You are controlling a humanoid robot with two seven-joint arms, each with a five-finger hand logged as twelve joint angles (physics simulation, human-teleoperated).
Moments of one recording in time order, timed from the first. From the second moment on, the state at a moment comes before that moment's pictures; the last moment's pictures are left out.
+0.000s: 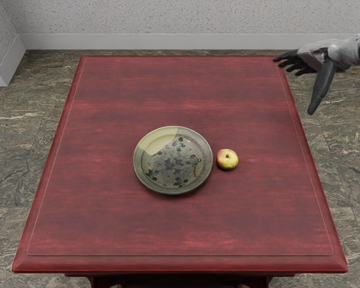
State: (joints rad) left arm -0.01 0.00 -0.04 -0.22 0.01 0.02 0.05; right arm 1.56 -0.66 -0.25 0.83 -0.43 0.61 -0.12
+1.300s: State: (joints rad) left arm -0.01 0.00 -0.04 -0.22 0.01 0.02 0.05; right arm 1.57 -0.76 -0.17 1.66 -0.54 0.05 -0.61
